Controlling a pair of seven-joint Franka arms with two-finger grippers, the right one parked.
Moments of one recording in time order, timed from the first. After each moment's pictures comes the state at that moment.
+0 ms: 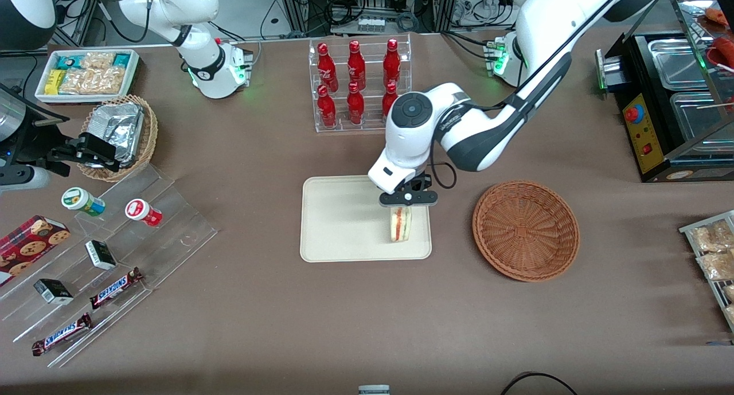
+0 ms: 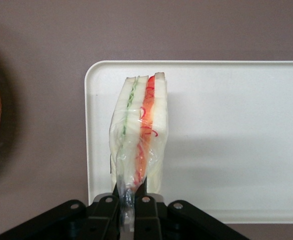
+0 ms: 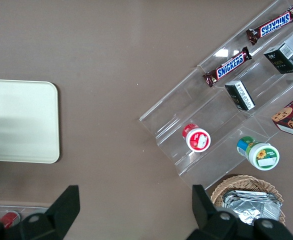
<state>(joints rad) -0.06 0.61 -0.81 -1.68 0.57 2.10 -1.08</state>
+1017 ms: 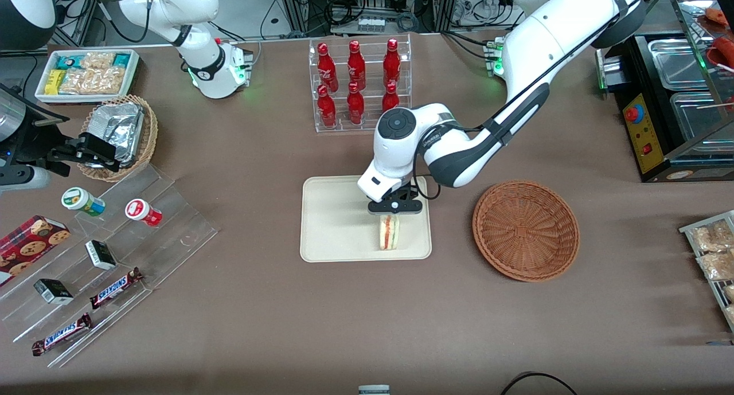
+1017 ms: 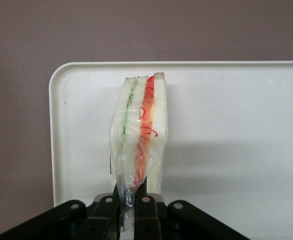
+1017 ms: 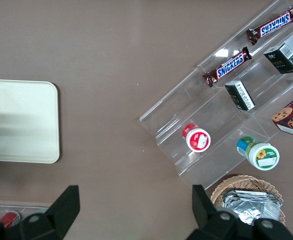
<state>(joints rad) -0.09 0.74 -0.81 -1.65 0.72 2.18 -1.16</state>
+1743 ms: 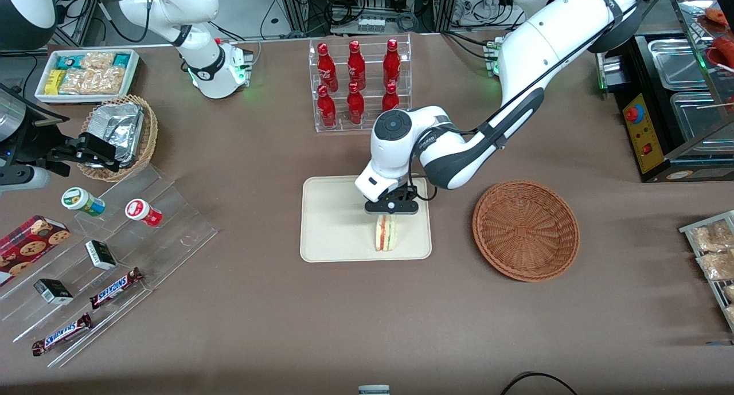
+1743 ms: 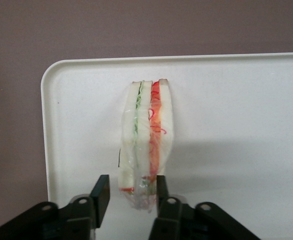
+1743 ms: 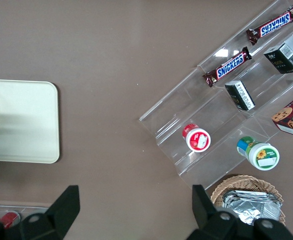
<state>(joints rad) -0.10 0.76 -0.81 -1.64 0.74 2.18 -1.16</state>
